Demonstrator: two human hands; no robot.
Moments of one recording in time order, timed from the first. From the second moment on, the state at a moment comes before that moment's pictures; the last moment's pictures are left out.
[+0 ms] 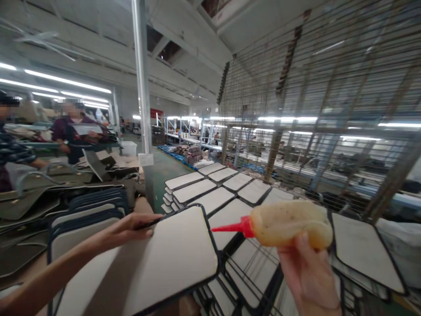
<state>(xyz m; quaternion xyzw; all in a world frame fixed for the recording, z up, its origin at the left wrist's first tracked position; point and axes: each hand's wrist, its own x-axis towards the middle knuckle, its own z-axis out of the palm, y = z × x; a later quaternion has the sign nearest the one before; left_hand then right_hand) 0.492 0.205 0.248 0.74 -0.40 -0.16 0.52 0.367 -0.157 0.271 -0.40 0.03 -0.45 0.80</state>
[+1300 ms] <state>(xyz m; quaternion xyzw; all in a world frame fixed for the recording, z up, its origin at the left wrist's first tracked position) 0.458 0.180 0.249 0.76 -0.37 -0.17 0.51 0.356 -0.194 0.270 -0.46 -0.01 -0.38 0.80</state>
